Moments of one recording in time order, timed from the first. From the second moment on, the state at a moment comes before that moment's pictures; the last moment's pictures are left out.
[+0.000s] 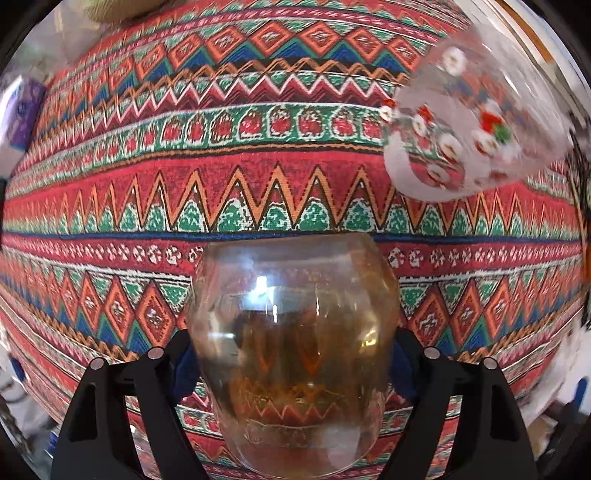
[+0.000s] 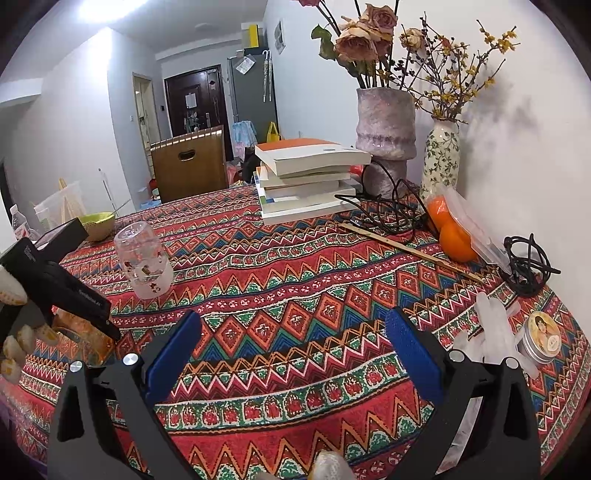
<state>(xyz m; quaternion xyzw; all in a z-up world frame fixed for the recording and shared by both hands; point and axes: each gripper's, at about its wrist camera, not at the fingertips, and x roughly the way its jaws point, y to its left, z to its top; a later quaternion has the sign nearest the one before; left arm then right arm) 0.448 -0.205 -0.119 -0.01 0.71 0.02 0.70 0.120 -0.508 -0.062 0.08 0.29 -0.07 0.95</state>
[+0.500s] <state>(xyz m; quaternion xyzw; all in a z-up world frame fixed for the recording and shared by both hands) 0.395 -0.233 -0.105 0.05 0.70 -0.02 0.72 0.116 -0.503 -0.061 0.07 0.29 -0.07 0.95</state>
